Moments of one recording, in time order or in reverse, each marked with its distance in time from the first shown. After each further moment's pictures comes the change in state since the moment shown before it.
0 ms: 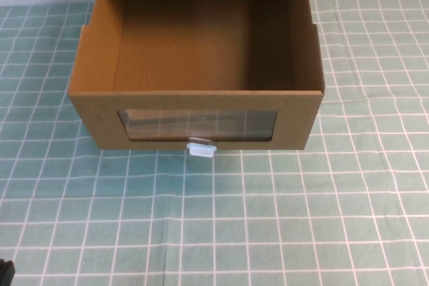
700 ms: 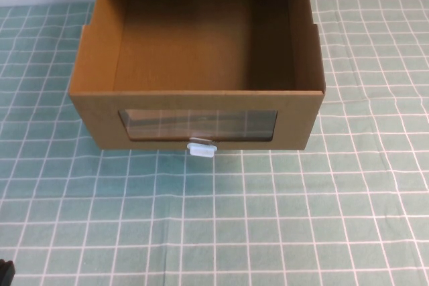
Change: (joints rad) right arm 0.223 0.050 0.000 -0.002 0.044 0.000; left arm 0.000 0.002 0.000 0.000 0.000 0.000
